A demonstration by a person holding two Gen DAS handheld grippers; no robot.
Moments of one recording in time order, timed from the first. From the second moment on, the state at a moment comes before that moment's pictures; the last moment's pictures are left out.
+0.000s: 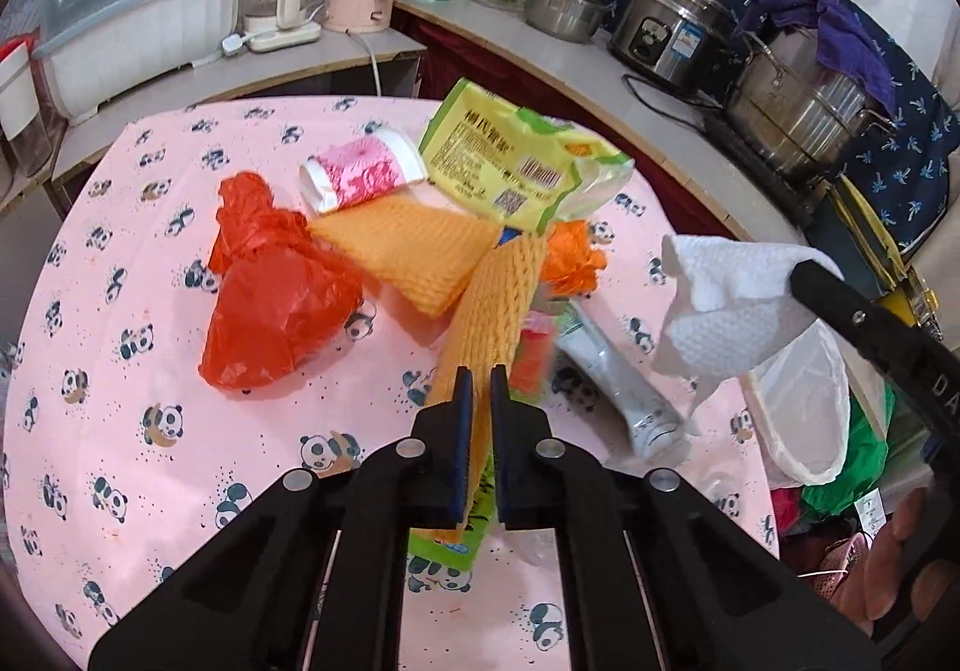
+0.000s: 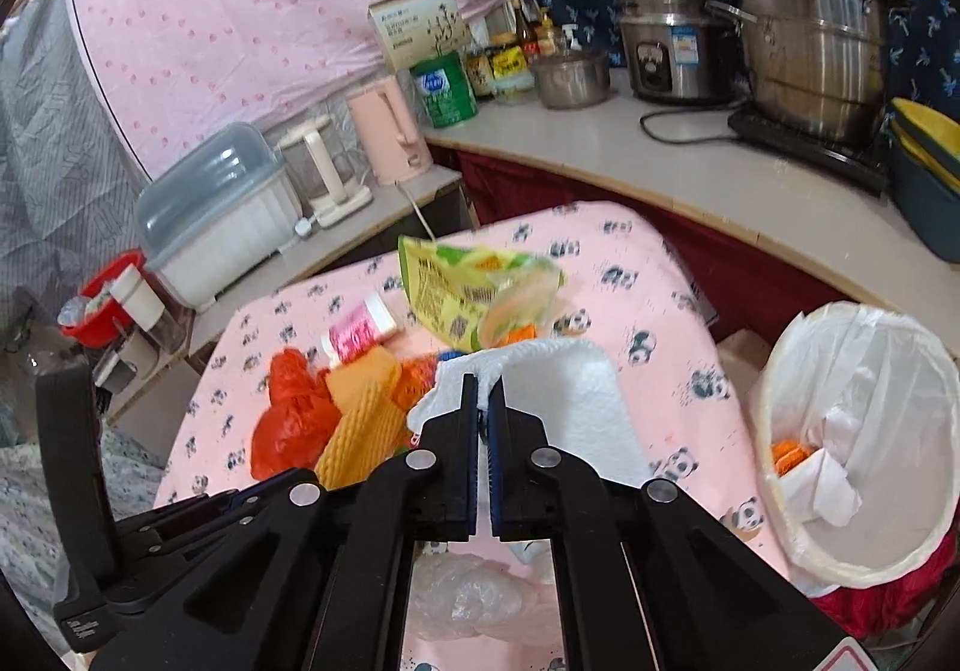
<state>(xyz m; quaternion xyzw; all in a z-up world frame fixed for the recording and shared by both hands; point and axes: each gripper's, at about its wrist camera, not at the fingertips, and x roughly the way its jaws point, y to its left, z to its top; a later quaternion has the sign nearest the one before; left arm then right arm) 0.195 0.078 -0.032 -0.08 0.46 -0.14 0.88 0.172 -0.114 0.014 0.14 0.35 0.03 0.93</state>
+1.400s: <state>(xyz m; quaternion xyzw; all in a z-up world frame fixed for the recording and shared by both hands) 0.185 0.063 -0.095 -0.03 0.49 -0.14 0.86 0.133 -0.181 0.019 0.18 0.32 -0.02 0.93</state>
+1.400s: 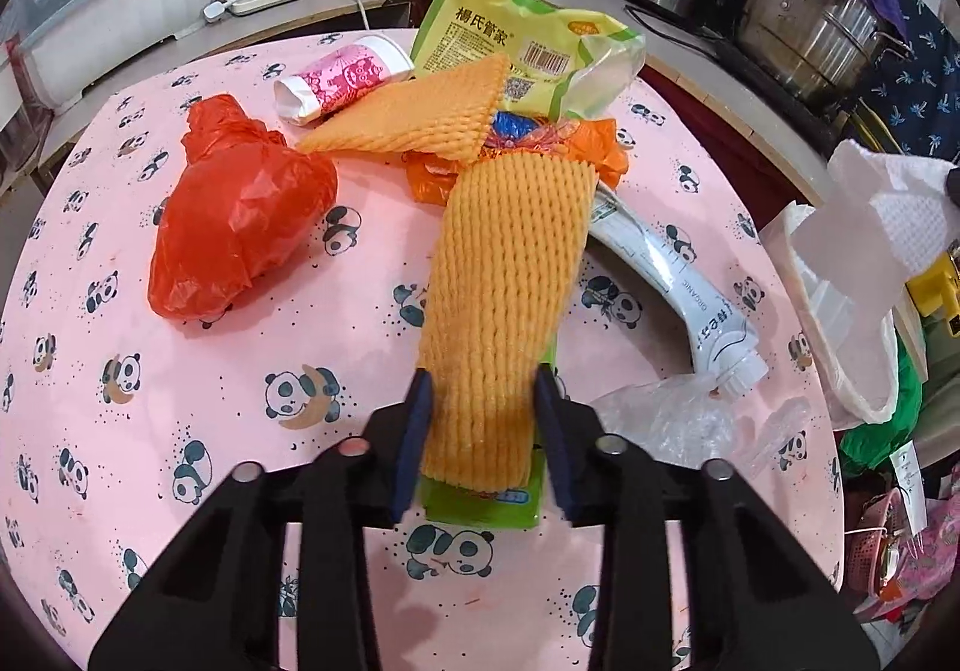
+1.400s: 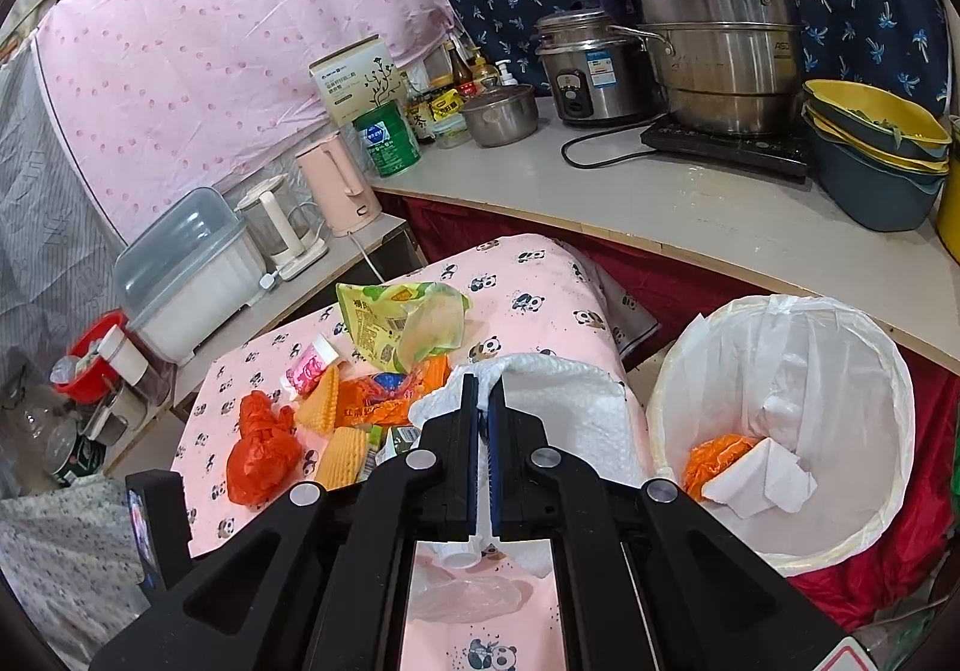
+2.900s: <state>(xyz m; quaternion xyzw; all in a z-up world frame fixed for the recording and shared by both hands) 0.159 -0.160 0.016 0.05 0.40 -0.31 0.86 0.077 -0.337 0.026 0.21 0.28 -0.15 0.92</state>
